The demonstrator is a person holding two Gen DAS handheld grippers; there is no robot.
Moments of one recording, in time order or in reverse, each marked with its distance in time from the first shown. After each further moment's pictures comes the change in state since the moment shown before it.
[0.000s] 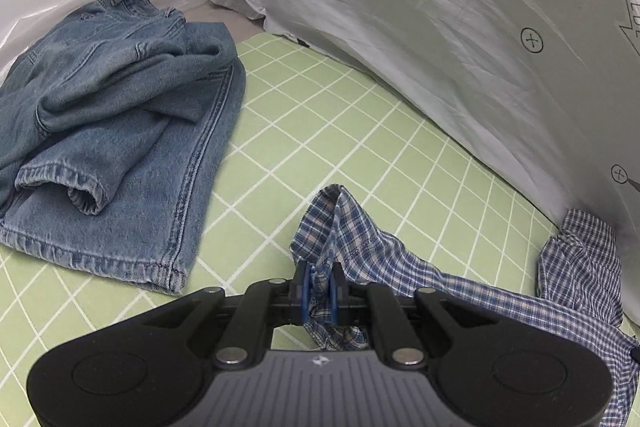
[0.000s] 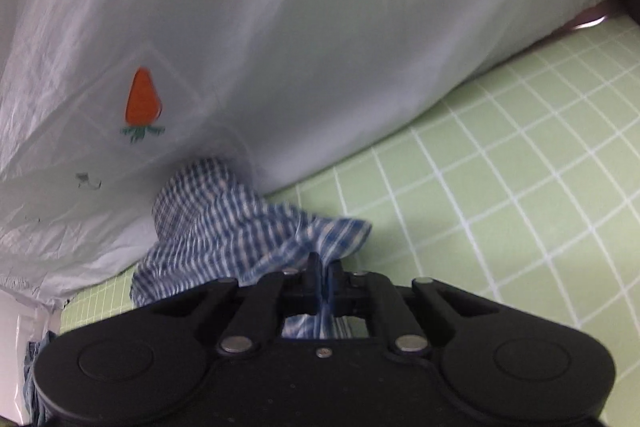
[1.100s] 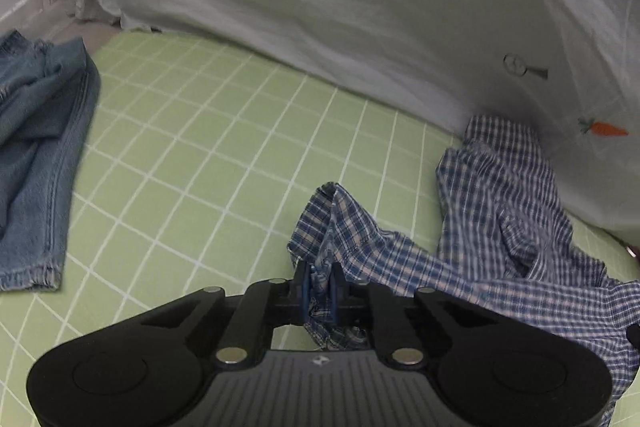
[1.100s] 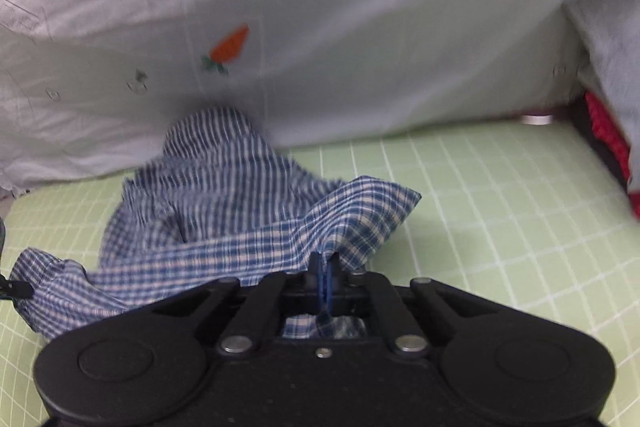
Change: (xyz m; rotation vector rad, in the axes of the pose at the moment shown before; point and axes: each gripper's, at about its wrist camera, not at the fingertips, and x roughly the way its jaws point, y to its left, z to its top) left arm -0.021 -0.087 -0.018 0.251 0.038 -0.163; right arm -0.112 0.055 -0.069 -0.386 -0.159 -0.163
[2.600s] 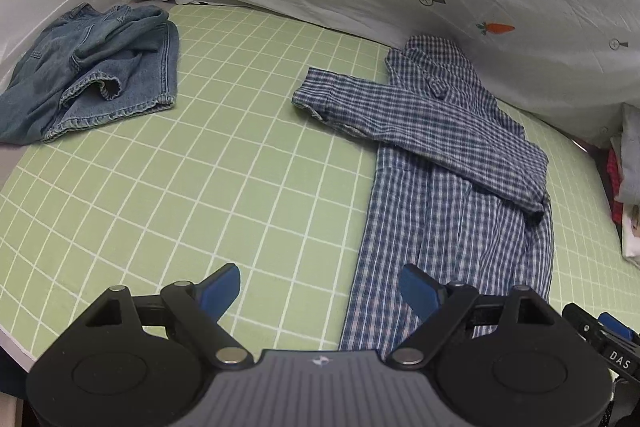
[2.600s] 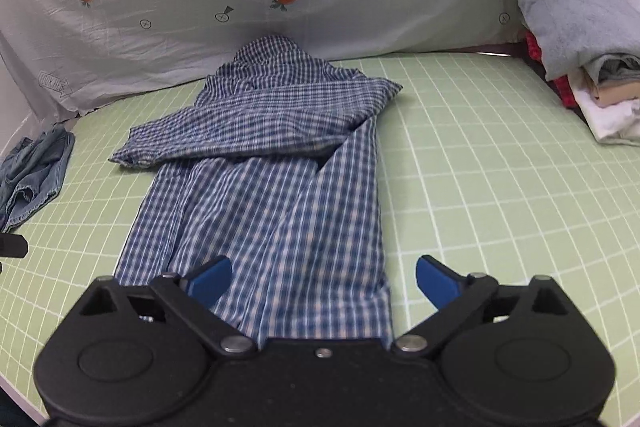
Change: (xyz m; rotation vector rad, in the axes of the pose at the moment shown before) left arm -0.178 0.018 -0.187 0.067 0.064 0.000; right arm -0.183 0.005 -0.150 -0.012 0.086 0.050
